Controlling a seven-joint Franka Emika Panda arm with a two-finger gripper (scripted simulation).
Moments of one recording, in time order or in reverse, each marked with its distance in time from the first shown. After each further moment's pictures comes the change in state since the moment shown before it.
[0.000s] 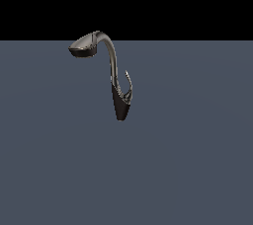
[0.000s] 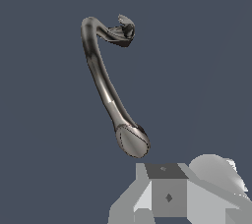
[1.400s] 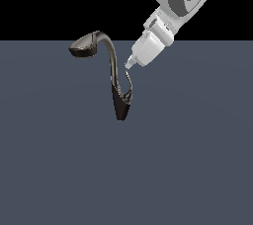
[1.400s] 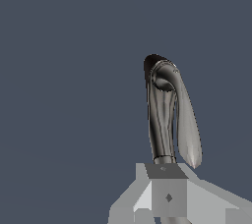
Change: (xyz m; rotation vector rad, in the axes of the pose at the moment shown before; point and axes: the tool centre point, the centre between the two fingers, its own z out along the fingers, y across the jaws) arm 0.203 -0.040 0.132 0.406 -0.325 0.918
